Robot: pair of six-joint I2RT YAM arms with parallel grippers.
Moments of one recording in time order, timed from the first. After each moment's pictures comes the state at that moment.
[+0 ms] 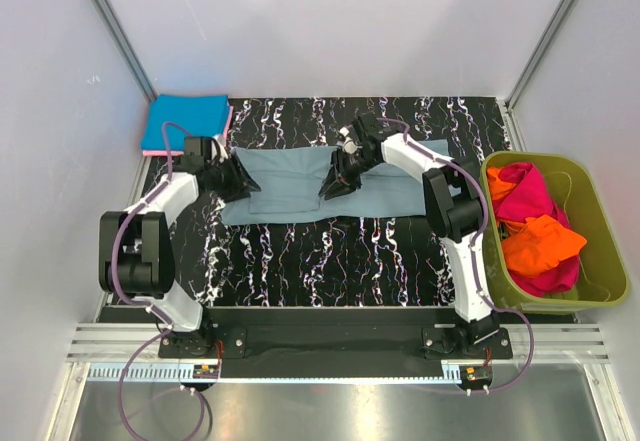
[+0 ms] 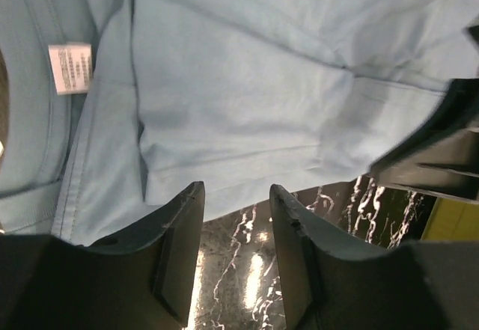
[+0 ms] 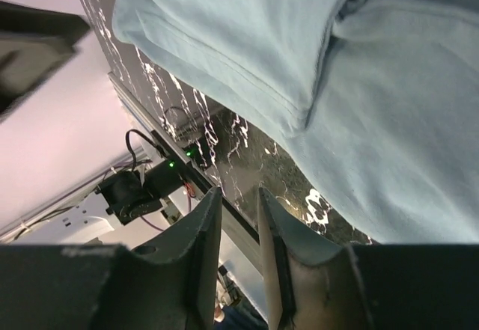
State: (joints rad) left arm -0.02 1.61 1.06 -0.37 0.44 -0.52; right arm 0.44 2.28 1.81 -0.69 -0.81 0.57
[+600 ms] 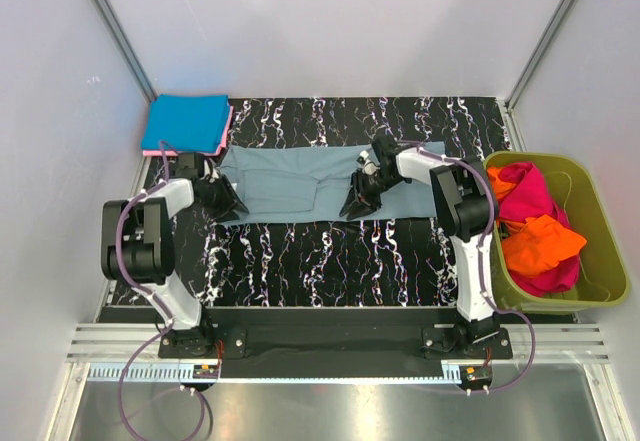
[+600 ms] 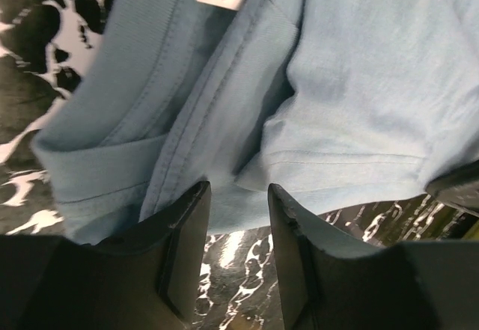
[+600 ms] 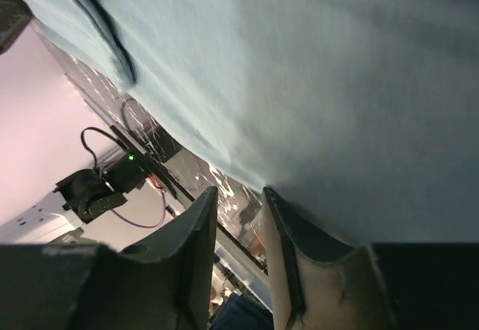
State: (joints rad) left arm 0.08 1.71 0.95 -0.38 0.40 -0.50; right arm 0.36 2.24 1.54 -0.64 -0.79 0.48
